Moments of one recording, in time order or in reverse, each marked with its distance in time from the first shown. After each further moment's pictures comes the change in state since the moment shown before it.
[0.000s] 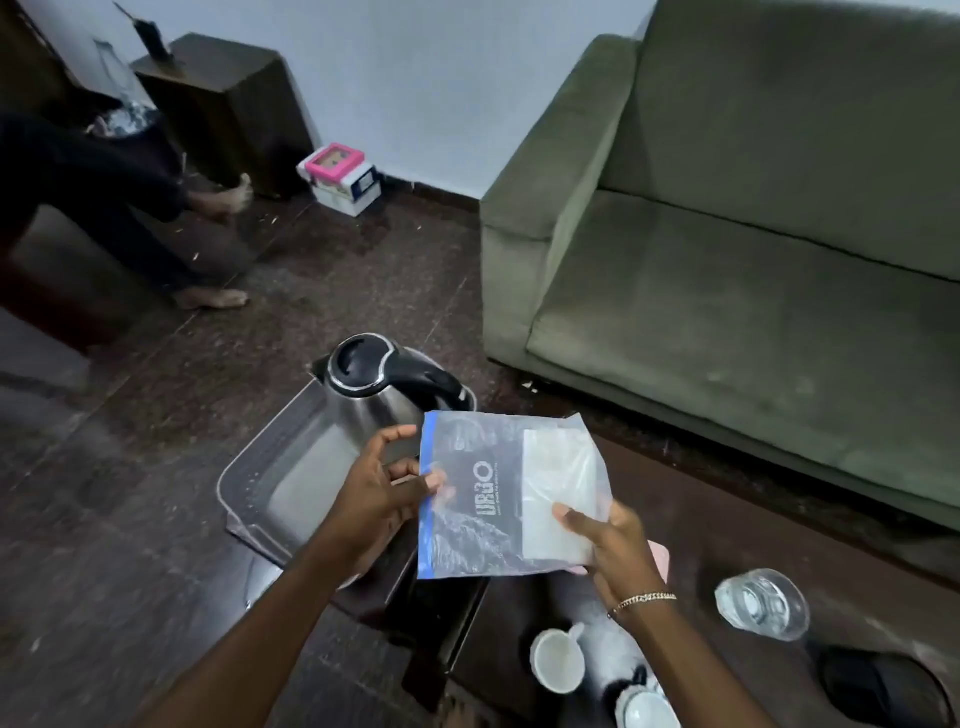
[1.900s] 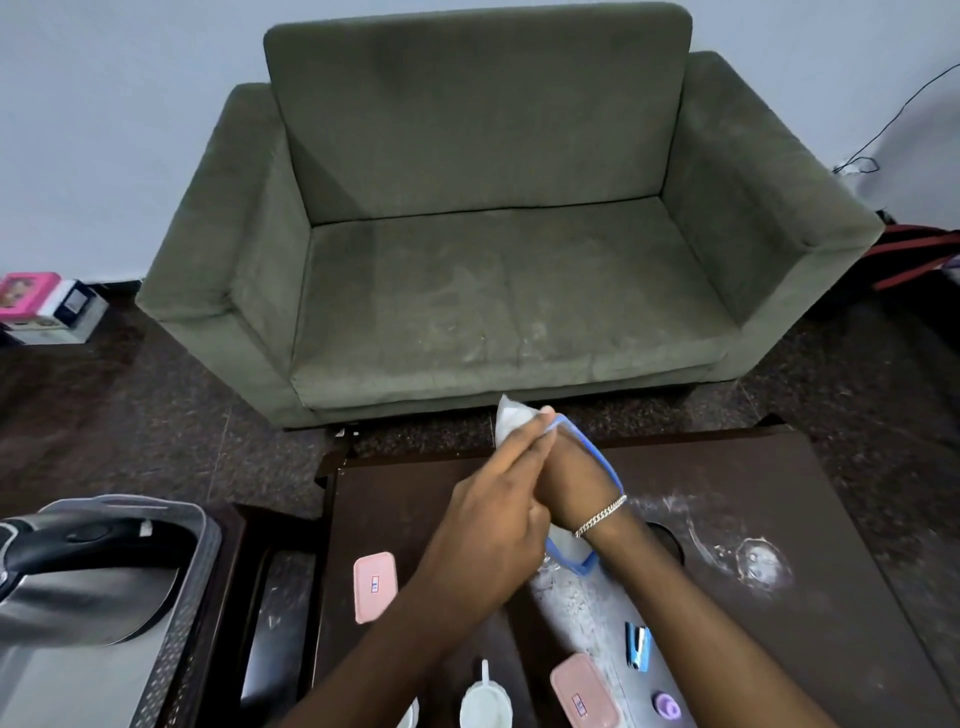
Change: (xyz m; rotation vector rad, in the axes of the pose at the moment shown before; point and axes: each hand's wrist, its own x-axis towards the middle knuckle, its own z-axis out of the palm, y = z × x) left_hand -0.045 -0.047 0.389 1.089 -0.698 0.656; right_hand -0.082 -0.180 -0.187 -1.479 0.295 -0.271
